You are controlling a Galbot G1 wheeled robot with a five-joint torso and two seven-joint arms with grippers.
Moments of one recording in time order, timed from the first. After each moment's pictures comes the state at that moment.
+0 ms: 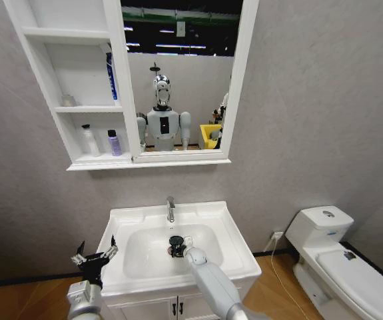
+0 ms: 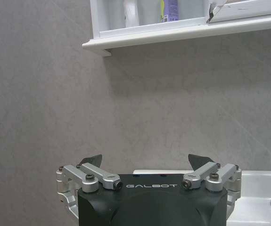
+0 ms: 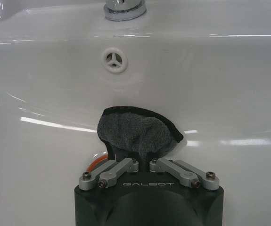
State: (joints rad) left arm 1.51 -1.49 -0.63 -2.17 -0.06 0.14 -0.24; right arm -0.53 1.61 0.05 0.71 0.31 -0.37 -0.02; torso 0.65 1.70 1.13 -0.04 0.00
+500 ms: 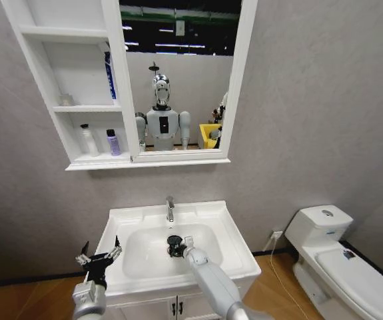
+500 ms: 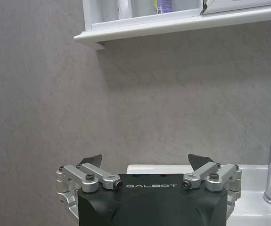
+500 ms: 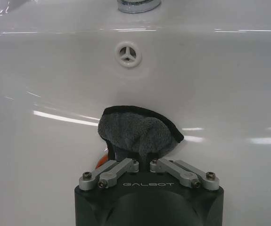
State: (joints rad) left arm 1.50 -1.50 -0.60 -2.16 -0.04 0.14 -0.24; right arm -0.55 1.61 0.02 0.78 0.33 -0.41 0.02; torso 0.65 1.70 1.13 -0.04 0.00
